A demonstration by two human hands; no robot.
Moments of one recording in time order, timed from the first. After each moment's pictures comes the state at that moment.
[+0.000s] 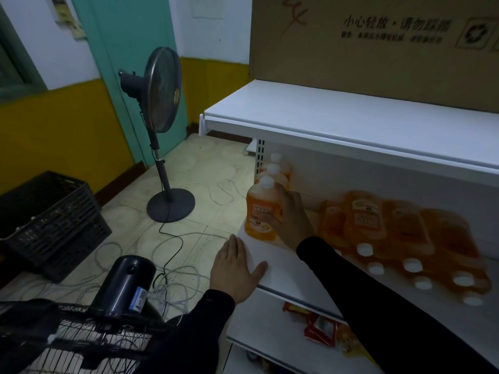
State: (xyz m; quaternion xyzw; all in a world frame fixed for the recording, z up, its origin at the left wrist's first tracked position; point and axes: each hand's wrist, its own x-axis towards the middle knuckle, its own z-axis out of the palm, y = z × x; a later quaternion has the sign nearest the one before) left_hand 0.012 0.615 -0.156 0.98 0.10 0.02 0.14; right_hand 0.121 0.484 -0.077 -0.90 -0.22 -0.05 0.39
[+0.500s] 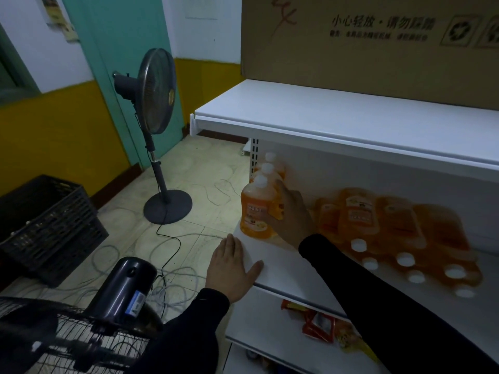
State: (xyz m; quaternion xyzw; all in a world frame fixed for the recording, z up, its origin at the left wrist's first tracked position) left_hand 0.012 0.617 -0.154 0.99 0.08 0.03 0.15; right_hand 0.124 0.472 -0.073 -0.90 -0.20 -0.06 0.37
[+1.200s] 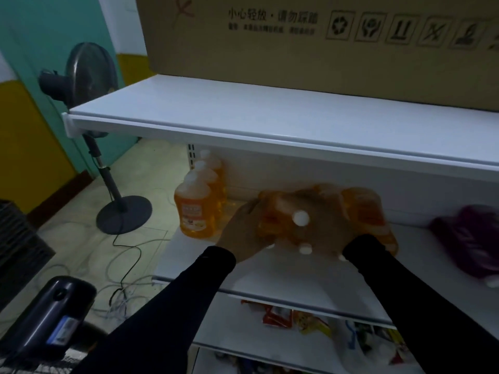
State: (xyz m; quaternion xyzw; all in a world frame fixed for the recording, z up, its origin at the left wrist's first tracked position) left_hand 0.089 0.490 -0.079 0.94 -0.15 0.08 0.31; right_hand 0.093 0.282 -0.009 -0.93 -0.28 0.00 0.24
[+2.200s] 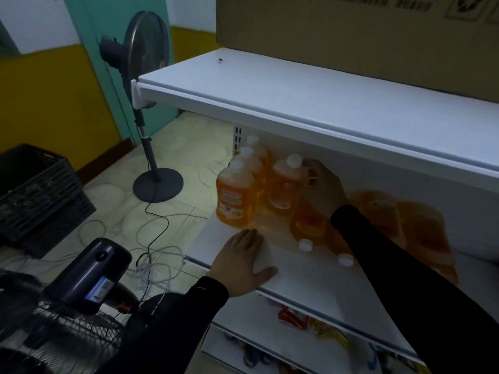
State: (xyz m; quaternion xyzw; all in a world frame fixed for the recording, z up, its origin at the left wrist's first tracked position) left_hand 0.029 0.553 -0.154 0.98 -0.07 0.04 0.17; right_hand 0.179 0.377 -0.033 -0.88 -0.17 -0.03 0.45
